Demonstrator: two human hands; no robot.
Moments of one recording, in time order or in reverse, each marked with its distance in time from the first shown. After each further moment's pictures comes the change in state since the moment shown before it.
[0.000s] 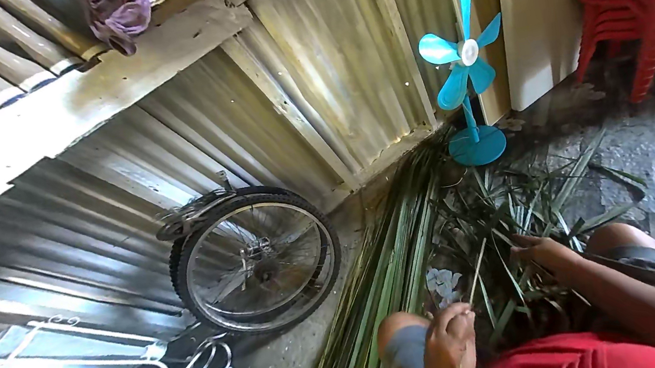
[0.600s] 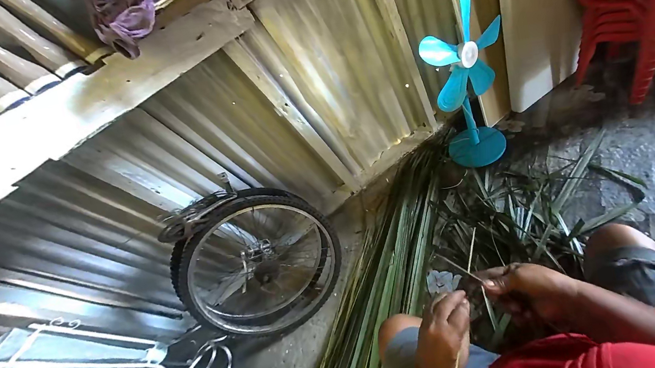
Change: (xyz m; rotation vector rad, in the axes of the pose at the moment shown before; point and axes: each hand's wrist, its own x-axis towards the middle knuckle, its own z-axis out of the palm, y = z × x) left_hand 0.020 -0.015 -0.005 0.026 -0.040 0.162; right_hand -0.095 -0.036 0.040 0.302 -0.765 0.024
